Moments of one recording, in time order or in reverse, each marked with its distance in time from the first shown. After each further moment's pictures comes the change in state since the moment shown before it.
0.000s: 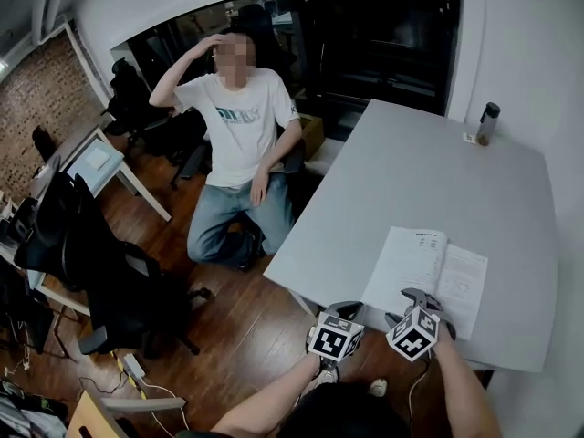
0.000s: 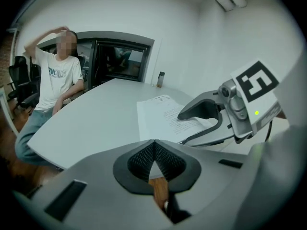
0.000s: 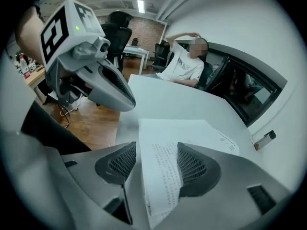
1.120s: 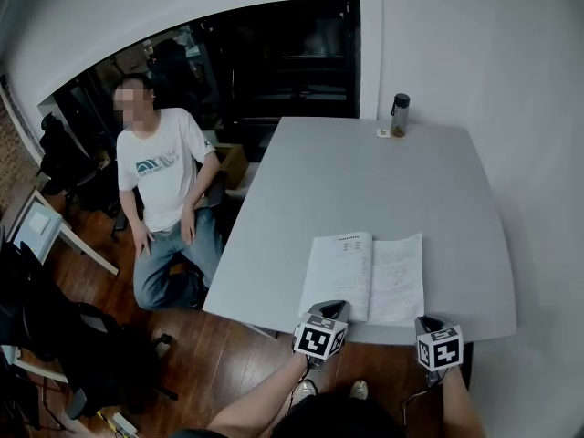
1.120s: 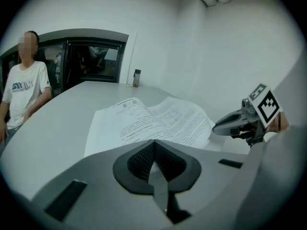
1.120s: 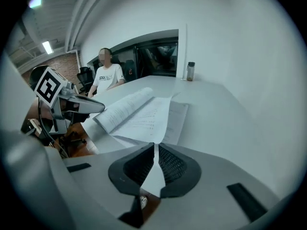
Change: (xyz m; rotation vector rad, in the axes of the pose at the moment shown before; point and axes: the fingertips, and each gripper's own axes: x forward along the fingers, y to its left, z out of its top) left arm 0.074 -0.085 0.034 0.149 0.021 -0.180; right arm -0.115 -0.040 -0.202 0.908 -0.028 -0.335
